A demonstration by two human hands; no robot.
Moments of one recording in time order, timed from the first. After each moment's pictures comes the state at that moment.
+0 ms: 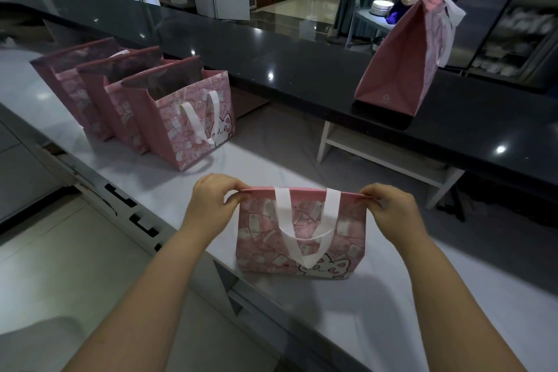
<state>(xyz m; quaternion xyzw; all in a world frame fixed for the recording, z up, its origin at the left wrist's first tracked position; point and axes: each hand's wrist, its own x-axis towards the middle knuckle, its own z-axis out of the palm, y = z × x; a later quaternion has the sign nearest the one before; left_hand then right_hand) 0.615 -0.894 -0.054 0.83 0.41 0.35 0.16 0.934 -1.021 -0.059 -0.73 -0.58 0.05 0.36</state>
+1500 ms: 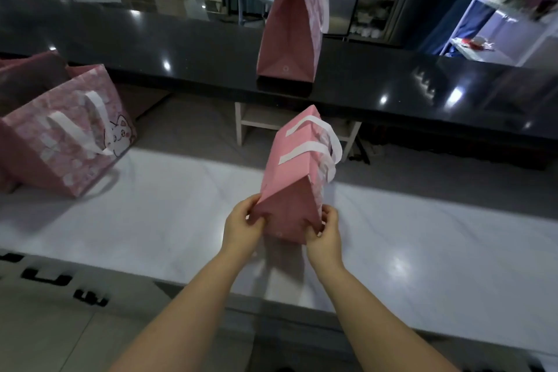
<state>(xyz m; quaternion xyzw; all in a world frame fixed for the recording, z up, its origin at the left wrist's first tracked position) 0.750 -0.961 -0.146 0.69 0.36 0.31 0.55 0.860 -1.090 -0.153 -0.74 -0.19 0.18 0.62</state>
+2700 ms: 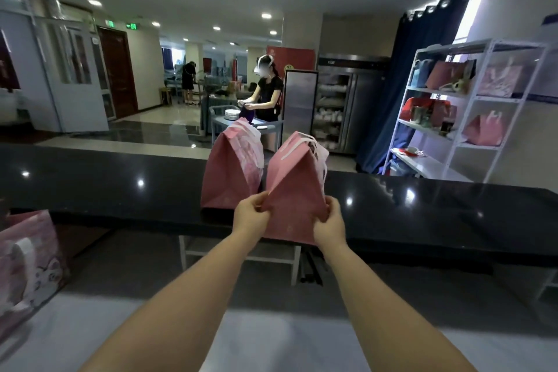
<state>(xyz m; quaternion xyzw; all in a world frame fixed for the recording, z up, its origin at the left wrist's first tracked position) 0.986 -0.914 0.054 0.72 0.24 0.36 0.55 1.090 -1.055 0.048 -0.71 -0.25 0.04 0.66</state>
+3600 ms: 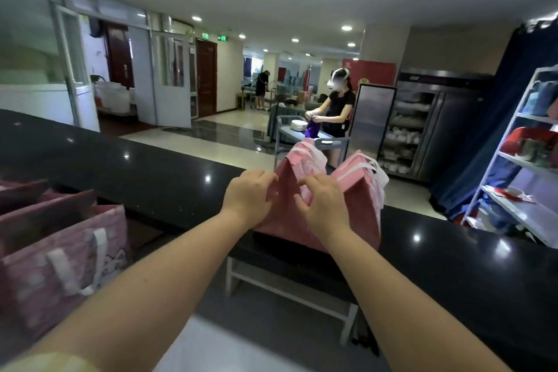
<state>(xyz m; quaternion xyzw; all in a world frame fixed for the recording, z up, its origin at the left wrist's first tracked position) 0.934 -0.798 0.138 0.88 0.30 0.37 -0.02 1.075 -0.908 0.140 -0.71 -0.57 -0.20 0.36</state>
